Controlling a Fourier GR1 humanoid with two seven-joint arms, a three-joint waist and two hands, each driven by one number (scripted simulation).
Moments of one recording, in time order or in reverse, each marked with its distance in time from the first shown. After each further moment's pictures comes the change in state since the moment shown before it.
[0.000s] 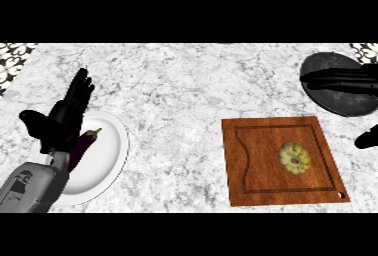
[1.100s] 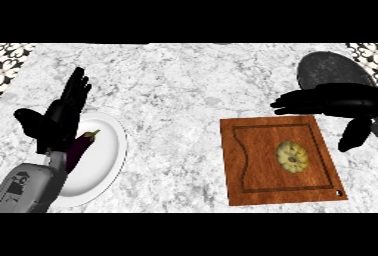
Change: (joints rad) left arm 0.009 -0.016 0.040 -0.022 -0.037 -0.015 0.035; right arm -0.093 0.129 0.267 0.204 0.247 -0.145 -0.132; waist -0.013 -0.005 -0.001
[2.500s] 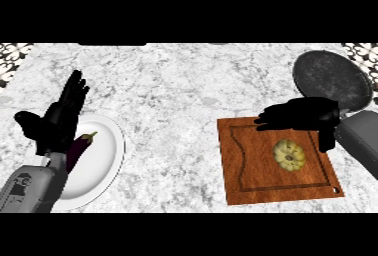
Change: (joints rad) left arm 0.019 -0.069 0.095 0.031 -0.078 -0.075 -0.018; right arm 0.039 0.195 -0.012 0.116 0.421 -0.103 0.003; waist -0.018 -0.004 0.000
